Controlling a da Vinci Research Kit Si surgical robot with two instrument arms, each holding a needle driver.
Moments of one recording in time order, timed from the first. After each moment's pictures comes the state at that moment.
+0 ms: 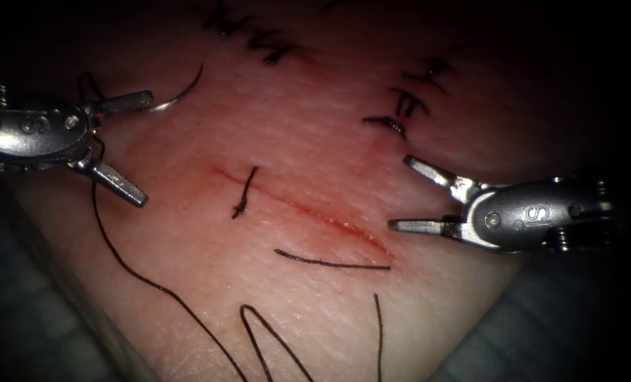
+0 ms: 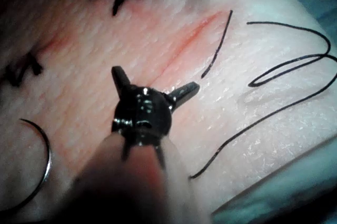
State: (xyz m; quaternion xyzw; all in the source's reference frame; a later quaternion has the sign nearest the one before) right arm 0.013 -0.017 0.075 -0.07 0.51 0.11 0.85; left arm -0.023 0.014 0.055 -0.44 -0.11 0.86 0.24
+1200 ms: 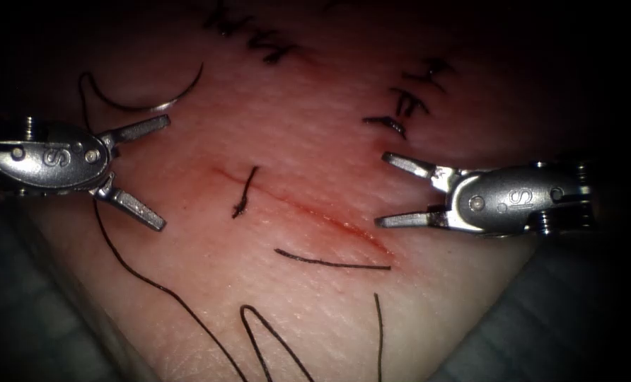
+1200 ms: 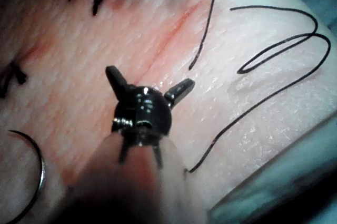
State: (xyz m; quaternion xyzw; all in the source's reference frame) right arm 0.014 -0.017 0.075 -0.04 0.52 0.11 0.84; left arm -0.024 0.013 0.056 -0.44 -0.08 0.87 0.21
